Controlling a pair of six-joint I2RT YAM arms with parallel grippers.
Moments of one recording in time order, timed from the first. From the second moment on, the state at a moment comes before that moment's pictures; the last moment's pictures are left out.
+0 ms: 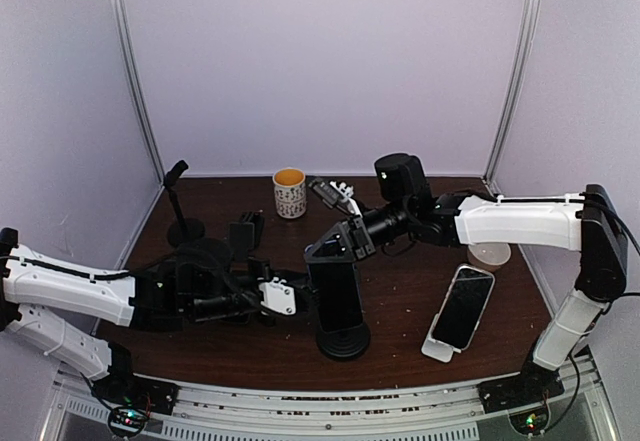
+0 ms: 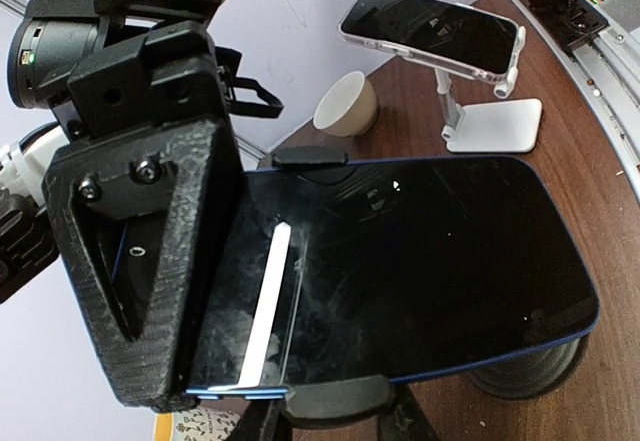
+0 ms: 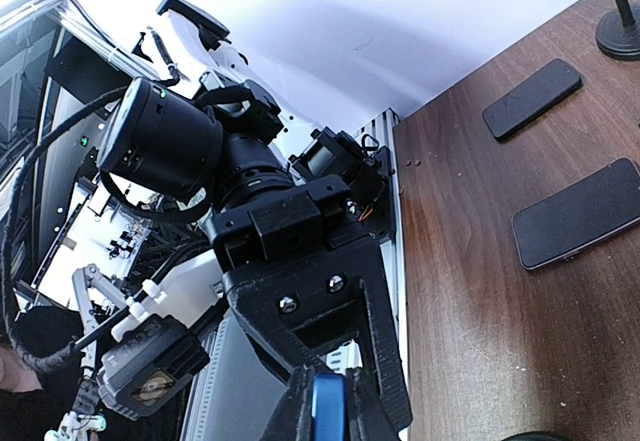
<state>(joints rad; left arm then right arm) -1.20 1.24 0.64 0.32 -0.10 0.81 0.84 1.67 1.20 0.09 -1.05 0.47</state>
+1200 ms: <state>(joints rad) -1.21 1.20 0.60 0.34 -0.11 0.79 0.82 1.67 1.27 -0.13 -1.09 0.18</state>
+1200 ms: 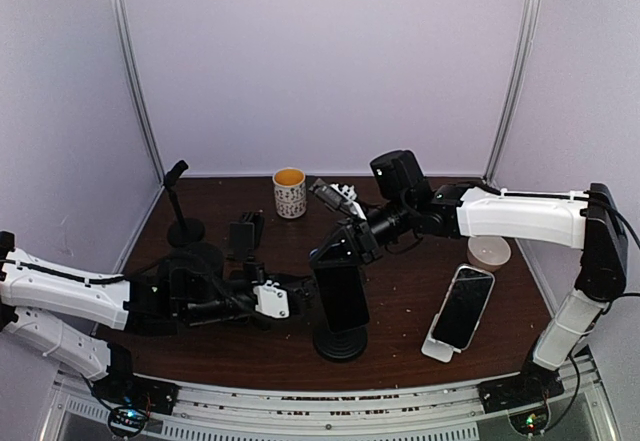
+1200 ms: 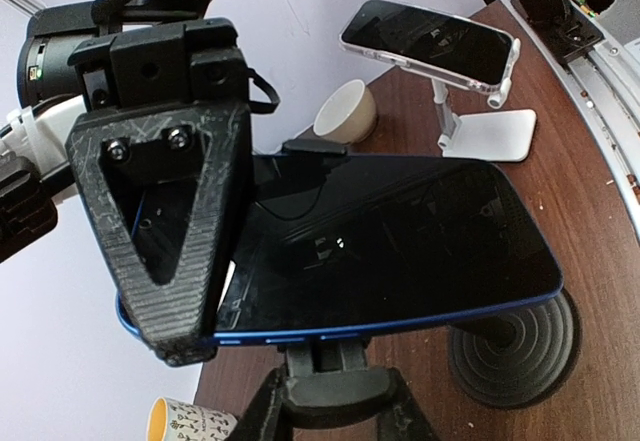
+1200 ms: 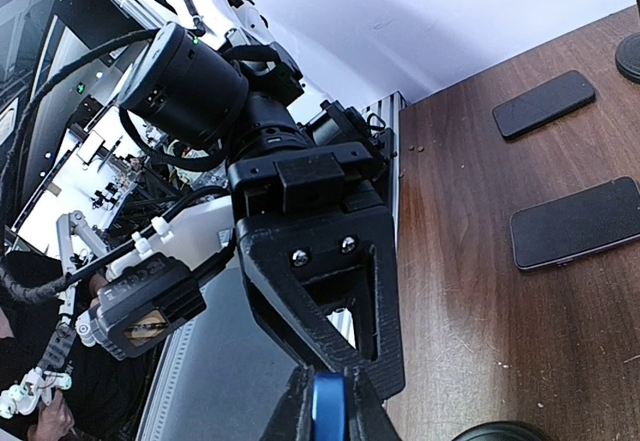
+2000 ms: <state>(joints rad) -1.22 1.24 0.62 0.37 -0.12 0.79 0.85 1.67 1.27 -0.06 -1.18 0.23</state>
